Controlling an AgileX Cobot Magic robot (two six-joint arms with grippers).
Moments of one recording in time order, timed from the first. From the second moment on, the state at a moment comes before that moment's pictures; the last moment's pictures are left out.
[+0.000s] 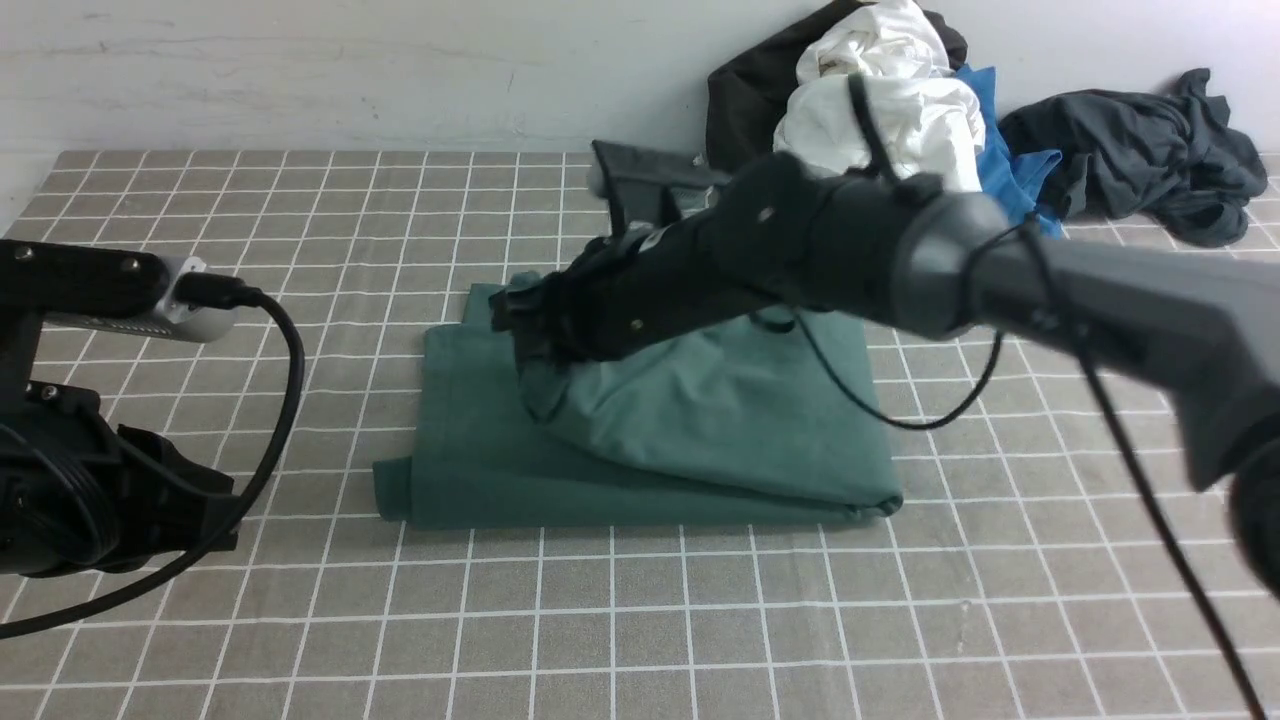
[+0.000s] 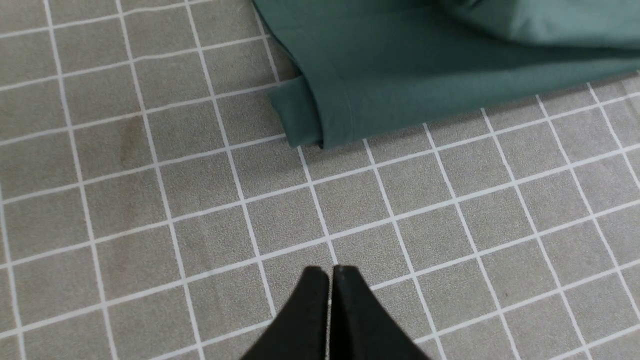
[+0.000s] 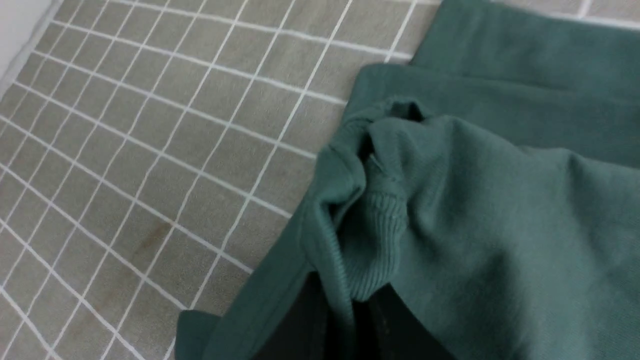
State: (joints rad) right arm 0.63 2.22 -1.79 0.74 0.55 -0.31; left arm -0.02 1.01 -0.75 -0.44 0.76 0.39
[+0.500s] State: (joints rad) right arm 0.64 2.31 -1.99 0.65 0.63 -0.31; left arm -0.02 0.90 -0.75 -0.44 0.82 0.48
